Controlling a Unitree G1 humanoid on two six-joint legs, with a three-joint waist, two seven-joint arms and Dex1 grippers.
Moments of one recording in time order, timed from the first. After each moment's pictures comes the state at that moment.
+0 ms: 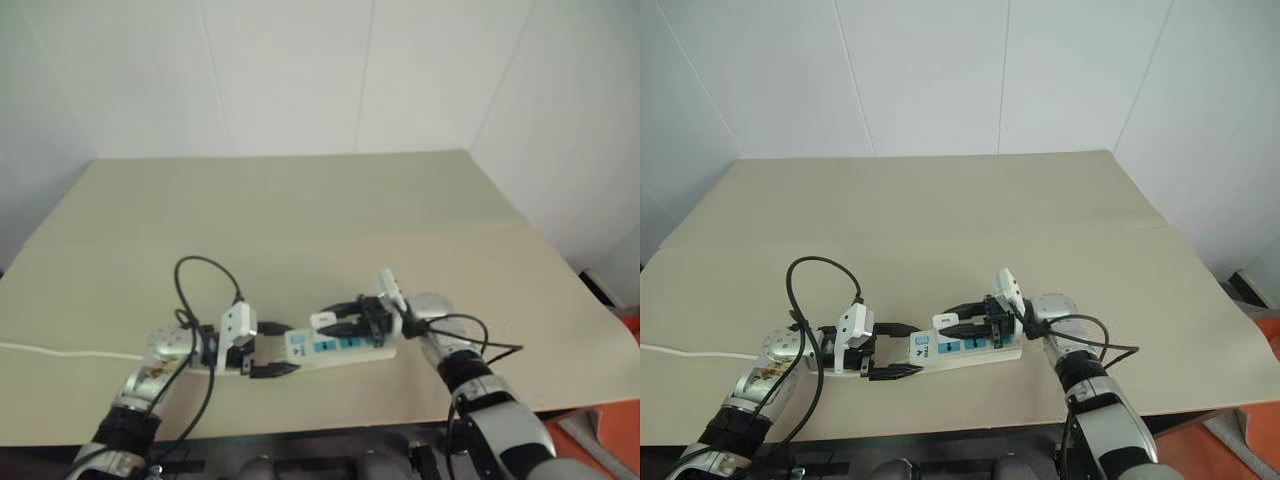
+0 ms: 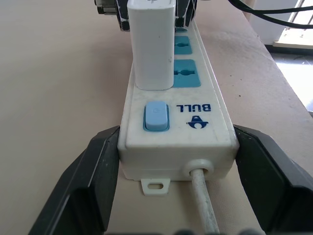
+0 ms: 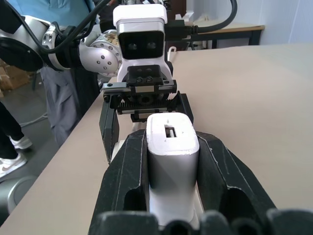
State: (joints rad) left arm -0.26 0.56 -0.16 0.18 -0.31 0.00 -1.27; right arm -0.68 -0.25 0.19 0.80 0.36 -0.23 1.54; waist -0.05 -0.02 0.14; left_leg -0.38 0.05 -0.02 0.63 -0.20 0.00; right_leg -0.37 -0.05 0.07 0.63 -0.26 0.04
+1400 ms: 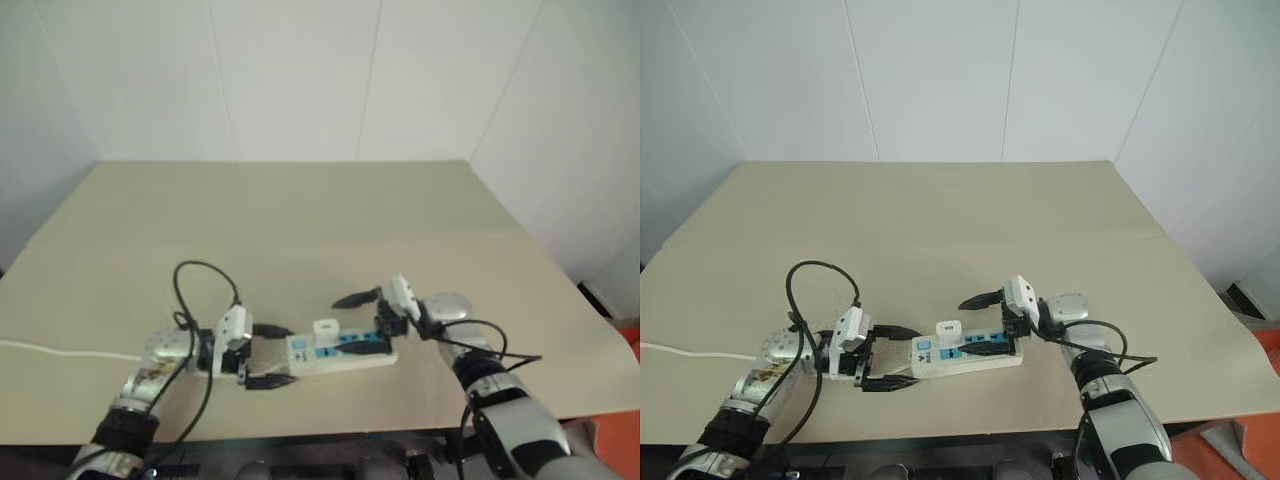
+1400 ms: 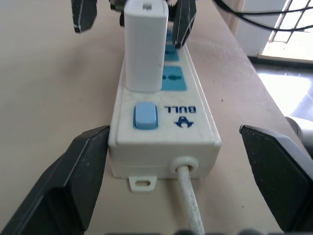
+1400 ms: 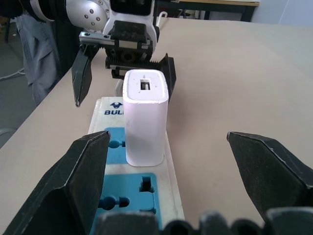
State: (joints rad) left arm -0.25 0.57 -0.14 0.19 -0.38 0.03 -1.37; right arm -0.67 -0.32 0.17 0.86 0.30 -0.42 1.55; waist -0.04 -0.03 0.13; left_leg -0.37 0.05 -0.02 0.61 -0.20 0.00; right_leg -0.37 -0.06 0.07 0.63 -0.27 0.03
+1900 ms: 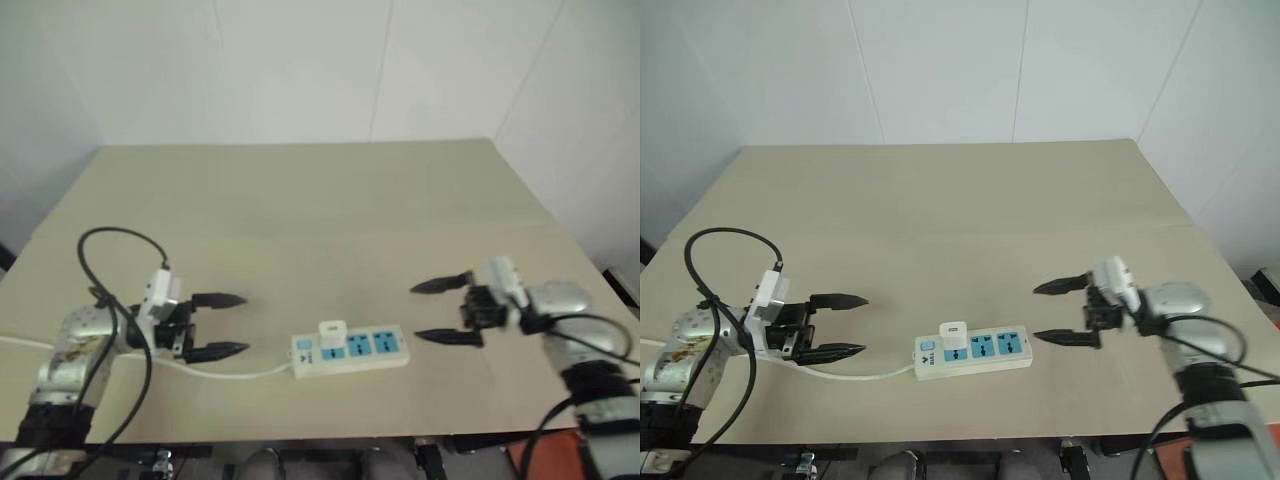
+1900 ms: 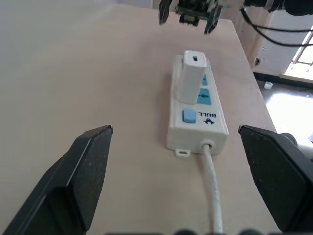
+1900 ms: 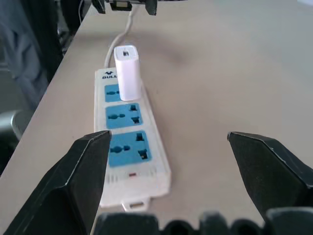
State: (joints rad) left arm -0.23 0.78 0.10 0.09 -0.56 0.15 -1.48; right arm -0.48 -0.85 0.08 0.38 0.59 -0.15 1.56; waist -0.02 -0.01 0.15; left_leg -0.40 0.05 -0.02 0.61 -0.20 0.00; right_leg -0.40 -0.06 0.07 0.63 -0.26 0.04
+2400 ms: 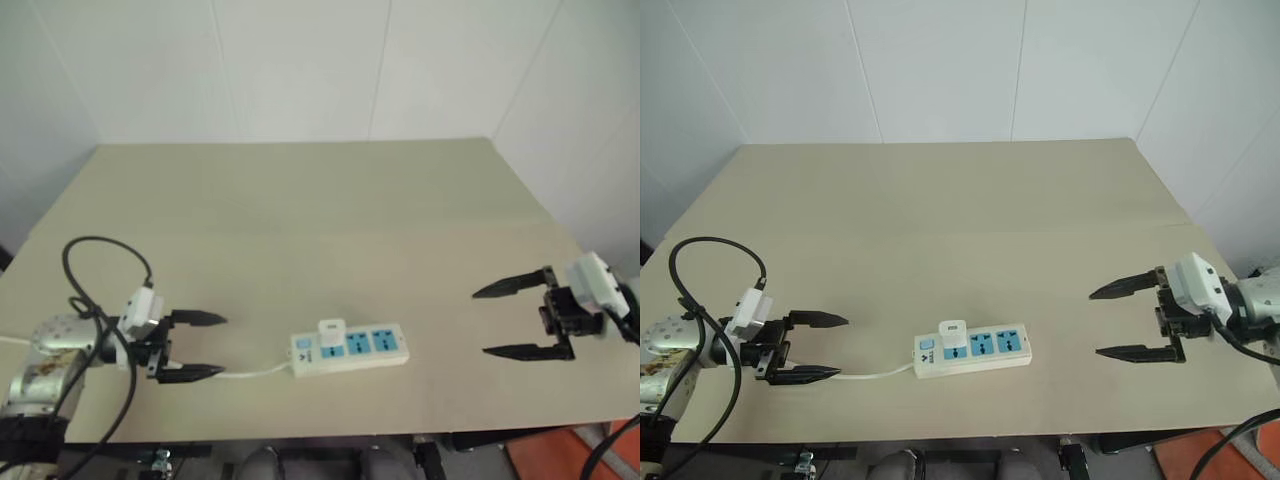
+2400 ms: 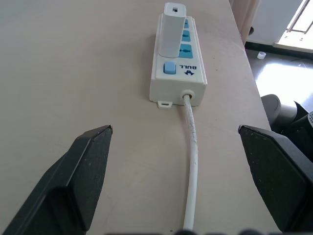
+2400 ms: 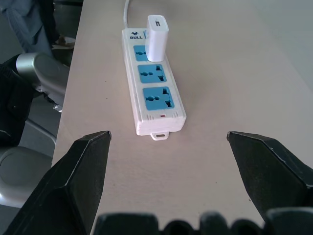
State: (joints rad) left arm -0.16 0.85 0.14 0.14 -0.51 0.07 -1.56; right arm -0.25 -1.17 -0.06 0.15 0.69 -0.14 1.56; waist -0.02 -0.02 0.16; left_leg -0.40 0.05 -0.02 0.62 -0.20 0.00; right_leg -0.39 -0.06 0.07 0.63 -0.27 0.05
